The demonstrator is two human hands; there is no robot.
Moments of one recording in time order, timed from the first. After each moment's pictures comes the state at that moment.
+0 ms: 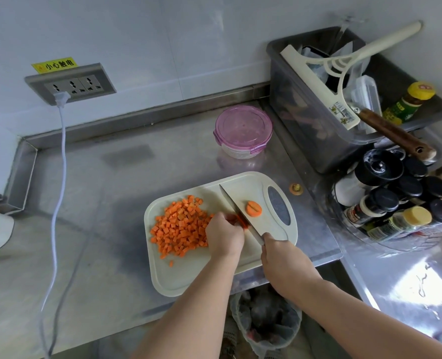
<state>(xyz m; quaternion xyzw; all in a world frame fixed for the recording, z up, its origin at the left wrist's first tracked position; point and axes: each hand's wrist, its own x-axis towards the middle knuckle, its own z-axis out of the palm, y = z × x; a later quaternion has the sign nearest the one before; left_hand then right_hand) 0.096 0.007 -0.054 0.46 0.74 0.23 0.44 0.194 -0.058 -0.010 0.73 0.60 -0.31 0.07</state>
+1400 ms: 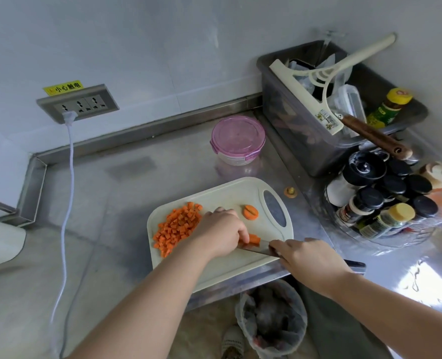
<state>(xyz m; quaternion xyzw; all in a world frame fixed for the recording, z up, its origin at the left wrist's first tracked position) 0.068 0.026 0.002 0.84 0.45 -0.12 0.26 0.261 -0.072 -0.037 0.59 0.80 -0.06 0.10</state>
